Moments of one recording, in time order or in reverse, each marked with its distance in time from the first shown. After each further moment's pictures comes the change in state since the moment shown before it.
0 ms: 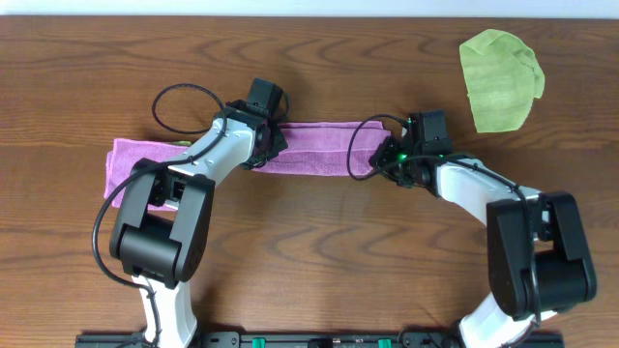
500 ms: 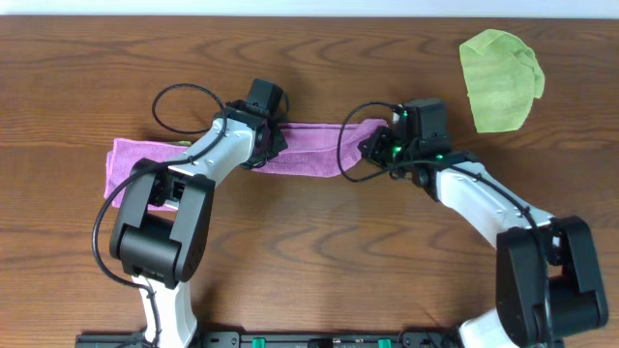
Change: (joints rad) left arm 0.000 0.000 -0.001 0.003 -0.002 0.000; right arm 0.064 -0.114 0.019 0.032 -0.023 -0.017
